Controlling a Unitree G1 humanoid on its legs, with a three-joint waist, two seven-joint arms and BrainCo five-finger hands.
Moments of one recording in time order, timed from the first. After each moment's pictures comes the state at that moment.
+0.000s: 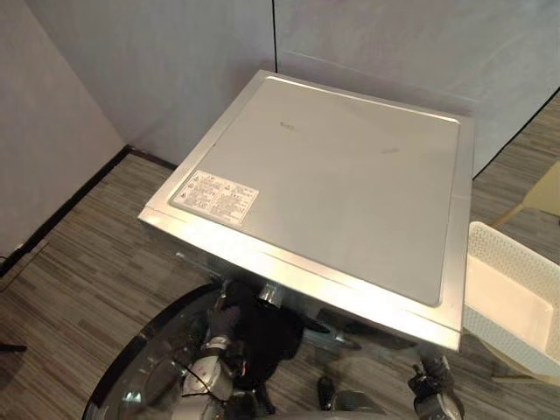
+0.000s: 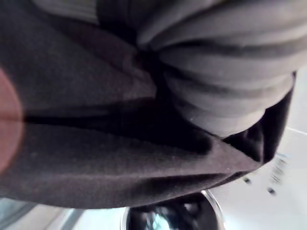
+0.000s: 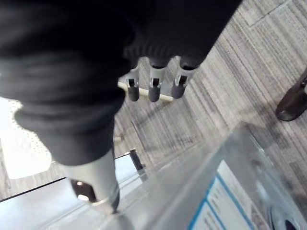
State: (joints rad) left arm 0.32 0.03 -0.19 -0.01 -0.41 -0.06 0.02; right arm 0.20 -0.01 -0.37 0.54 0.56 -0.06 -0.11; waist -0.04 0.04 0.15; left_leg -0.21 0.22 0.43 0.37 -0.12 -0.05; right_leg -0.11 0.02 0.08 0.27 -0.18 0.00
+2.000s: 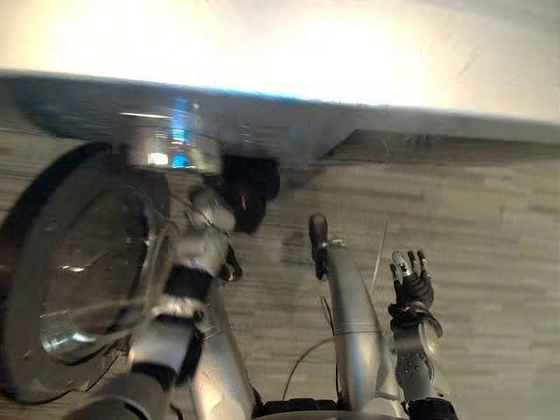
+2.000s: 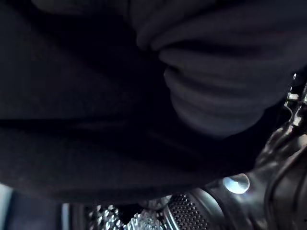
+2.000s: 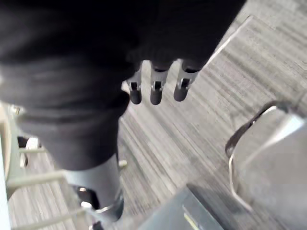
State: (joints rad) left arm -0.89 0.34 -0.04 0.49 -0.65 -0.06 0.22; right arm 0.08 0.05 -0.15 0.14 0.75 -0.17 -0.17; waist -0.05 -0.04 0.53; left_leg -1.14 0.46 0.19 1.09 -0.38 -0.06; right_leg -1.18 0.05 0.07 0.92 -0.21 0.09
